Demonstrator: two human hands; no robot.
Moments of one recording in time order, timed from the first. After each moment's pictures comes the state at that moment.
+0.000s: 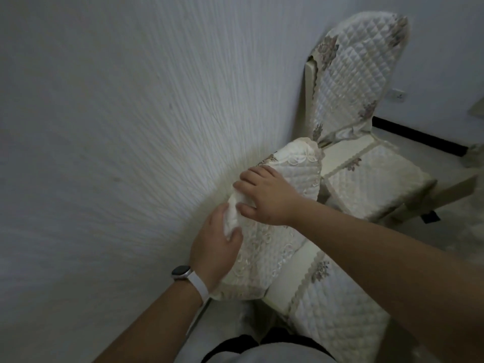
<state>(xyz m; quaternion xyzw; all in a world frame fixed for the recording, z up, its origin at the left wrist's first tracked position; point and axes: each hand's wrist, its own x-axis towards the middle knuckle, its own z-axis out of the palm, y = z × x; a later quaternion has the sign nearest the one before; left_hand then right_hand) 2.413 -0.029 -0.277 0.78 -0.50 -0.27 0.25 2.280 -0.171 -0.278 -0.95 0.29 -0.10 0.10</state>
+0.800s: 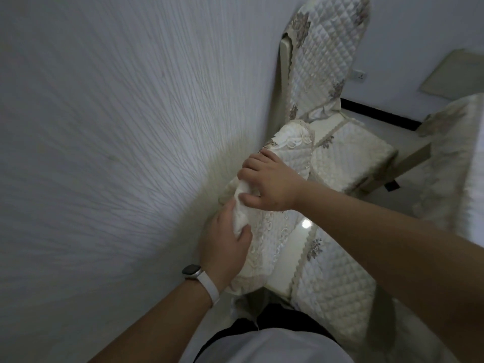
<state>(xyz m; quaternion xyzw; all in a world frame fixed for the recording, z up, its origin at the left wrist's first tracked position) 2.411 0.005 -0.297 0.74 -0.55 -0.30 0.26 2.273 -0.146 -0.286 -0.94 0.31 -0.14 0.07</state>
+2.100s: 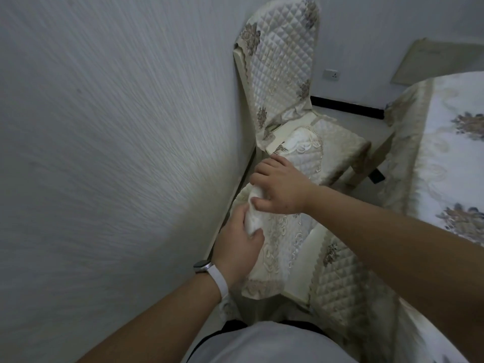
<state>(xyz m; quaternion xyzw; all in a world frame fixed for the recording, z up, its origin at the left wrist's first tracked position) 2.269 0.015 -0.281 0.69 -0.55 -0.40 0.25 2.118 -0.117 -0.285 -0.92 0.36 -0.11 0.04</state>
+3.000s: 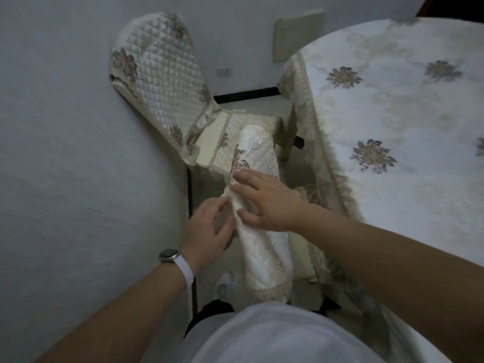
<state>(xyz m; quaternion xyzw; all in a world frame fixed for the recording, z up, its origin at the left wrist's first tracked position) 2.260 -0.073 -0.300 0.42 -0.81 -0.35 0.23 2.054 -0.044 -0.287 -0.78 0.59 -0.14 0.13</state>
